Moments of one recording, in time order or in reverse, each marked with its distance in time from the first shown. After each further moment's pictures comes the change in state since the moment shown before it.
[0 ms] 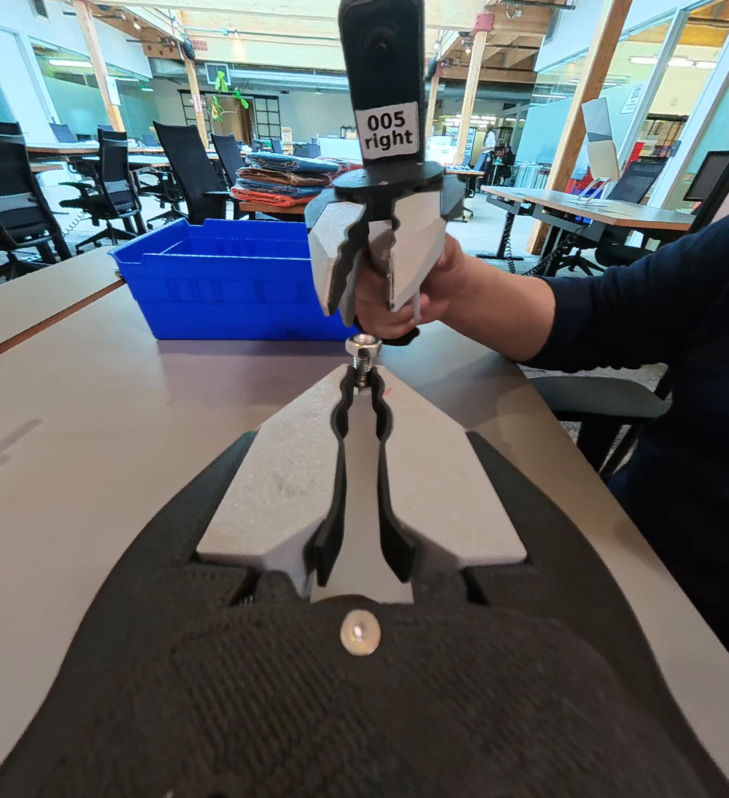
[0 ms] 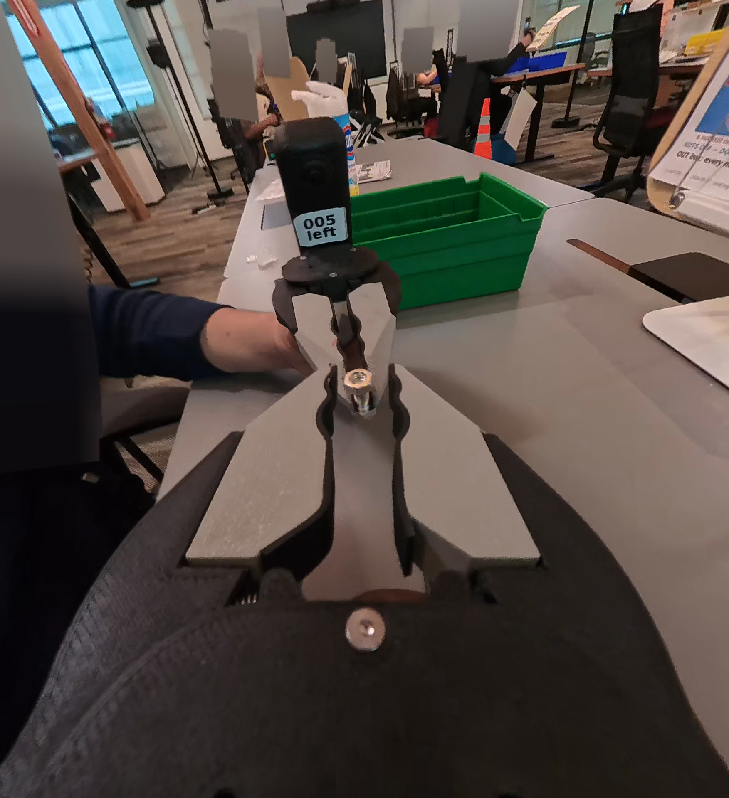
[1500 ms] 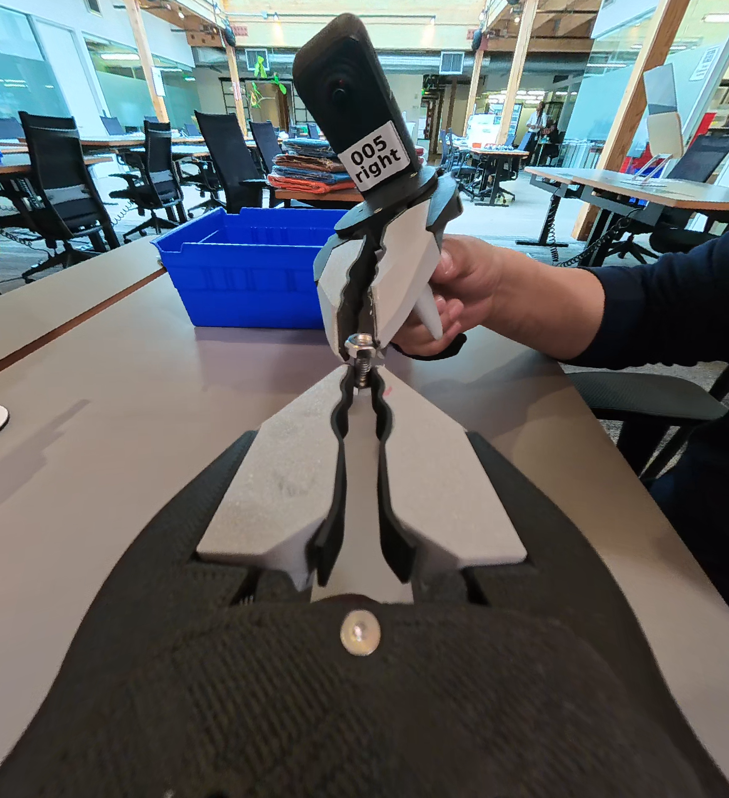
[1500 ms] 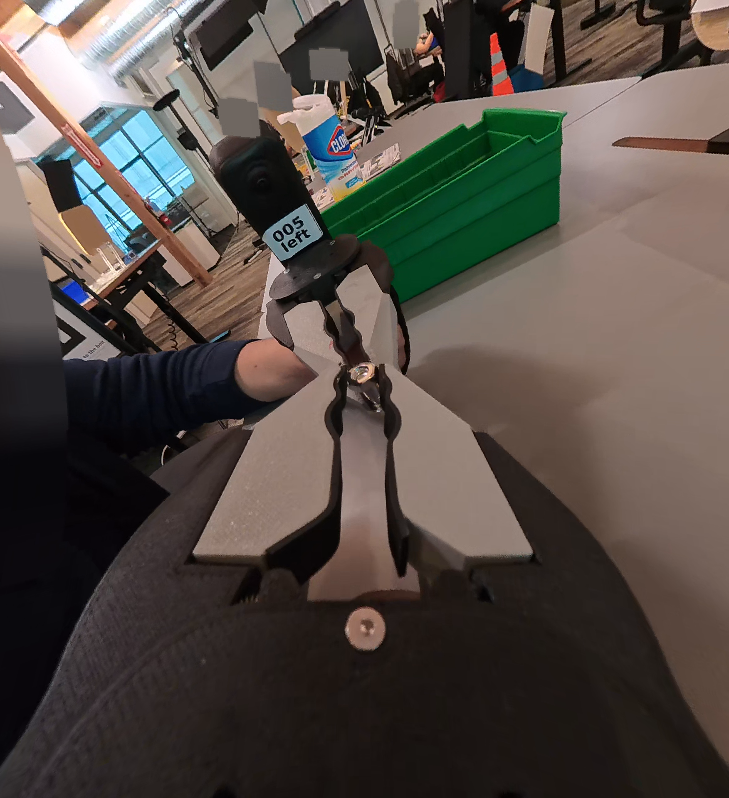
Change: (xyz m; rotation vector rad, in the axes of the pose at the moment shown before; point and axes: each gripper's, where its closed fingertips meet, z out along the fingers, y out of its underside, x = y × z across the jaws) left arm -0.013 0.004 -0.002 -0.032 -0.089 0.020; right arm 0.012 0.012 0.019 -0.001 -0.064 0.336
